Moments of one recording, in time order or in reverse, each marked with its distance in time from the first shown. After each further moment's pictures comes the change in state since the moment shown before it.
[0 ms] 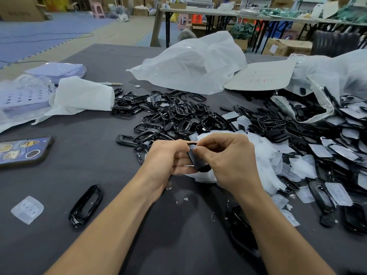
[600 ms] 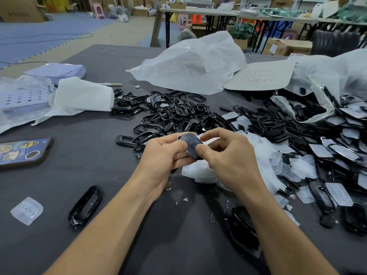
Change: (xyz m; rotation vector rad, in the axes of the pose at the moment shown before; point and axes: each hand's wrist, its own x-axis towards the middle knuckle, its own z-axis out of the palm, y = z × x) left_hand 0.002 0.000 0.003 -0.171 0.074 0.126; right_hand 0.002 0.000 -0.004 -0.036 -0.036 0.095
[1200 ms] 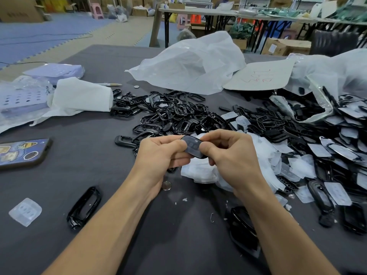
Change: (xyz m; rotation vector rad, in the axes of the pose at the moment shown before) left_hand -0.005 0.006 -0.002 0.077 0.071 0.052; right_hand 0.004 0.003 0.000 0.264 -0.016 0.008
